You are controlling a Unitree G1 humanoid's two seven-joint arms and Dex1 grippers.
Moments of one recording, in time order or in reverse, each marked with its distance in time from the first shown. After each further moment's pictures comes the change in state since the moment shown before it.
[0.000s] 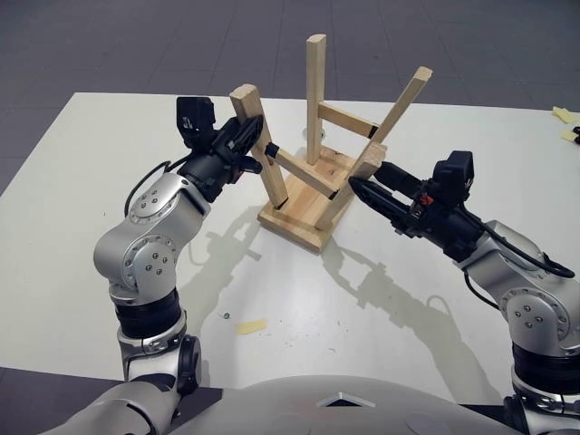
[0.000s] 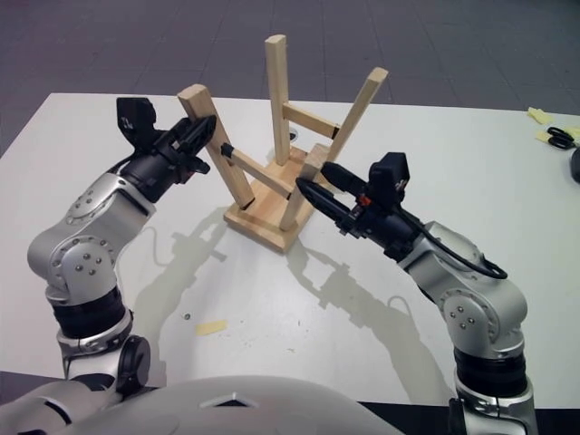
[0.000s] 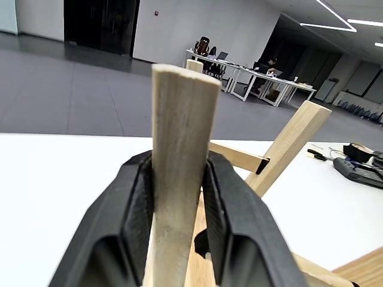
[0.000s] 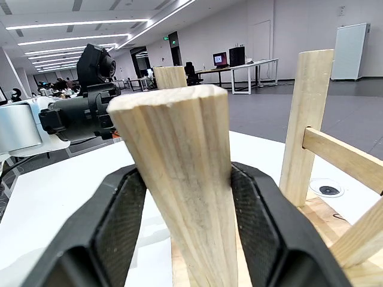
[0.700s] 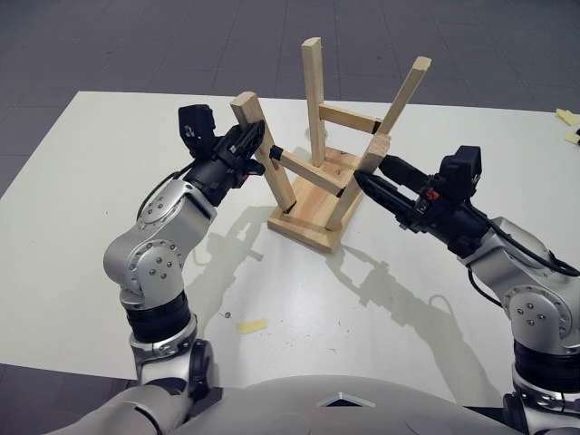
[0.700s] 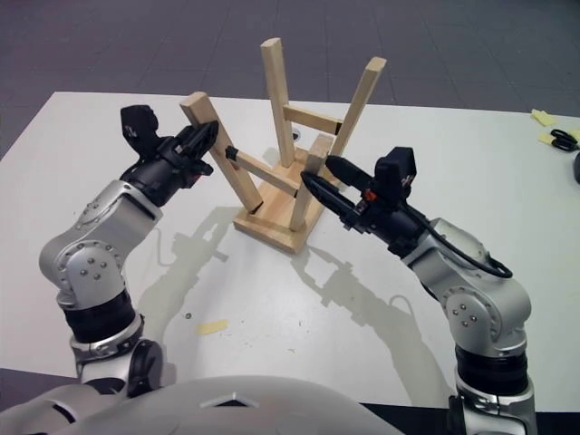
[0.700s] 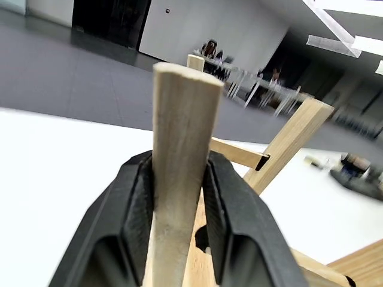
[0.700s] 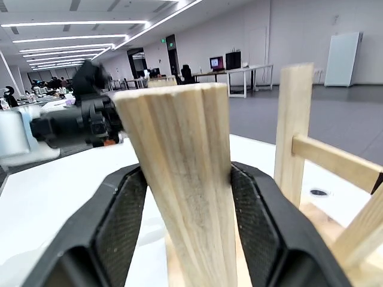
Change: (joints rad) left arm 0.021 -0.006 -0.026 0.006 0.007 0.023 0.055; right arm 0.007 0.006 -0.004 0.006 -0.027 0.002 -0.005
